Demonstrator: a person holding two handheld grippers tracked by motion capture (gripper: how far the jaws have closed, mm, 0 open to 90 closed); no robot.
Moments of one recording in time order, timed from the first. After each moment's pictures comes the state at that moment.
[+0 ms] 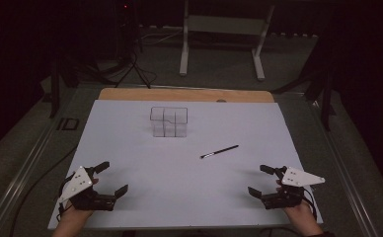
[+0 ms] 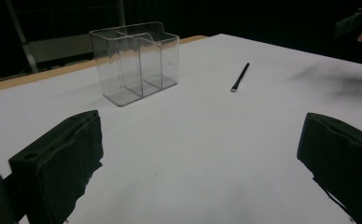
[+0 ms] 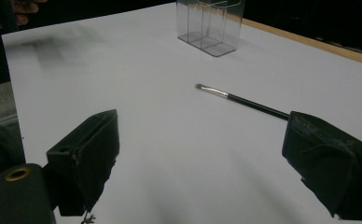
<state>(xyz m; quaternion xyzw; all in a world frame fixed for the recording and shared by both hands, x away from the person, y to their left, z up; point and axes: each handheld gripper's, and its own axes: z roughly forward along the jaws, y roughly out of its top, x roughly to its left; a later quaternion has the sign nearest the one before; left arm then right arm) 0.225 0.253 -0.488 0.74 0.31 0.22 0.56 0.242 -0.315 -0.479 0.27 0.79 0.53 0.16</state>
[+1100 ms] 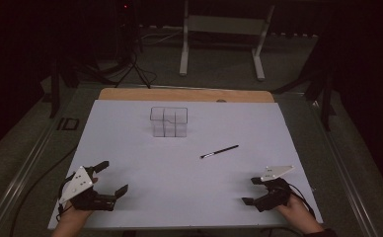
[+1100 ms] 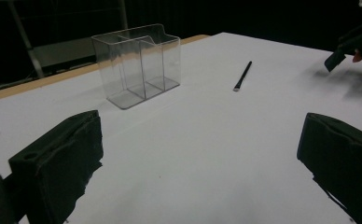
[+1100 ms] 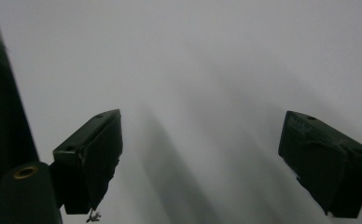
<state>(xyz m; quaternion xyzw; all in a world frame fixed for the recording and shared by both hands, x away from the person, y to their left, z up) 0.223 0.252 -0.485 0.74 0.30 0.23 0.55 0.266 -0.297 -0.508 0.30 0.89 0.36 0.03</state>
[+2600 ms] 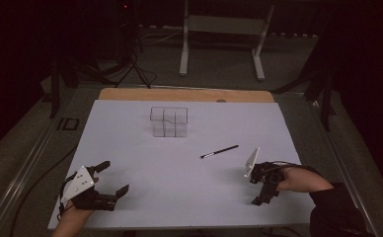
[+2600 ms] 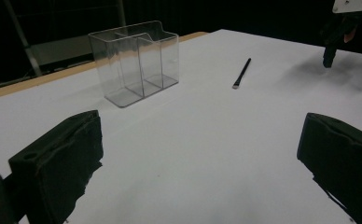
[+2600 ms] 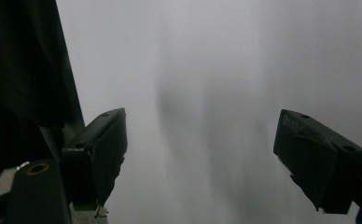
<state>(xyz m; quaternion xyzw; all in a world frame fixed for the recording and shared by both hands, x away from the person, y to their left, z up) 0.225 0.250 -0.486 0.75 0.30 0.23 0.55 0.317 -0.261 -0.477 0.10 0.99 0.09 -0.10</state>
